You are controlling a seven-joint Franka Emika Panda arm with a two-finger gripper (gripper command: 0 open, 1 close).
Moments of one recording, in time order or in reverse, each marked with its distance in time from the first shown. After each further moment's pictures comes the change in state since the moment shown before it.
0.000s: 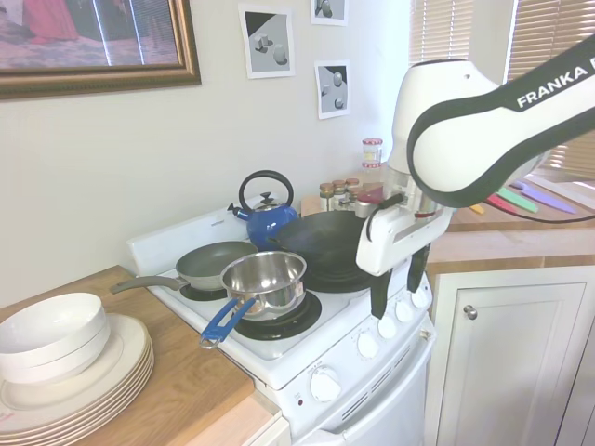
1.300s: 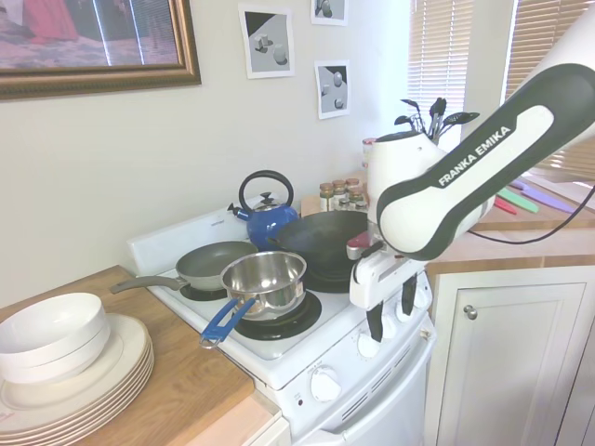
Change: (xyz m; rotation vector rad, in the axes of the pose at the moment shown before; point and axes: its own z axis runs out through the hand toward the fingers) arm 0.065 0.005 0.100 -0.117 -0.007 0.023
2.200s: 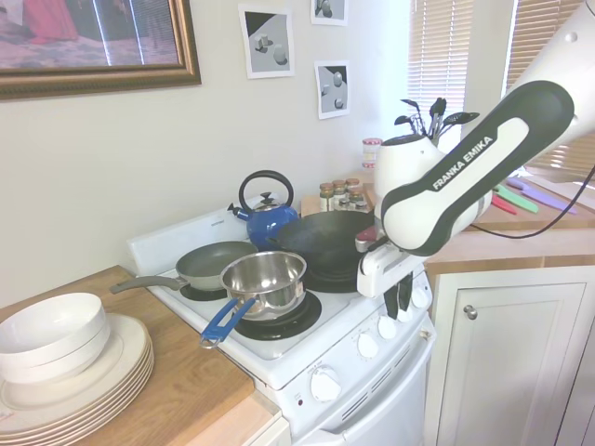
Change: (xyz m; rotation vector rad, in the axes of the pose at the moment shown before) arm 0.039 0.011 0.008 -0.018 0.049 0.032
